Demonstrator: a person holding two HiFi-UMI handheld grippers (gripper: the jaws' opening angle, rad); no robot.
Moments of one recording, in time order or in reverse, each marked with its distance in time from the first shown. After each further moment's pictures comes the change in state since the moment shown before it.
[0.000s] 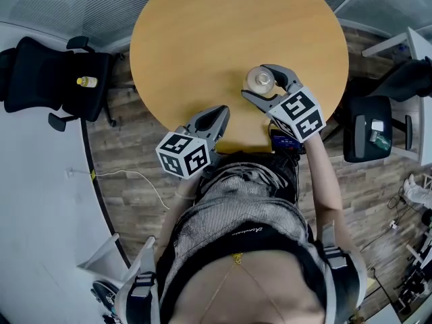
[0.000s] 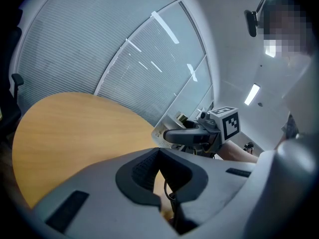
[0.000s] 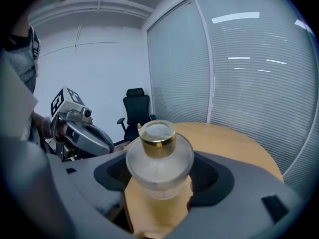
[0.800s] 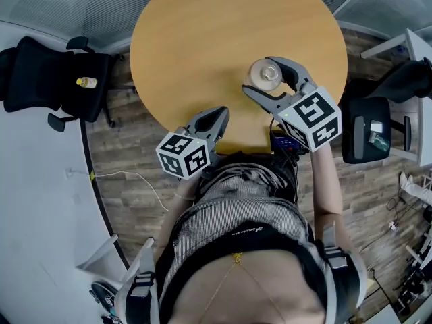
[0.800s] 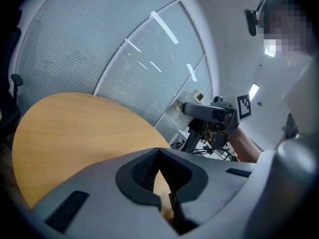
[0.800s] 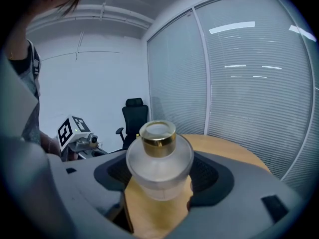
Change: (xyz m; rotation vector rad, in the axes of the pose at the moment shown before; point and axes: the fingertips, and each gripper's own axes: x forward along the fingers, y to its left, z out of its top) left arm 0.000 -0.002 -0.001 0.006 0.001 -0.004; right arm -0.040 0.002 0.059 0.004 -0.097 -0.027
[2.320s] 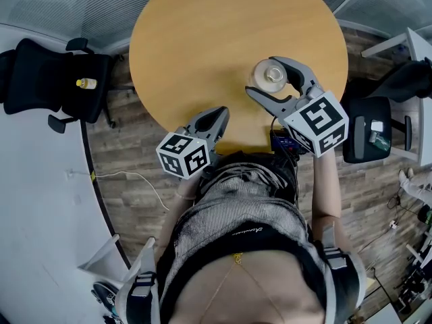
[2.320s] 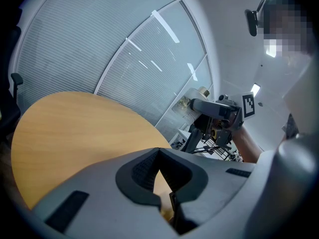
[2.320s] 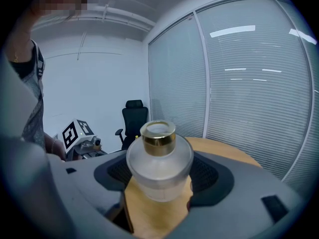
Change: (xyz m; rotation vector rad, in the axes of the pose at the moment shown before) left arm 0.008 0.001 0.000 -0.005 0.009 0.004; right arm -0.015 -0.007 0.008 -0.017 -0.029 -0.008
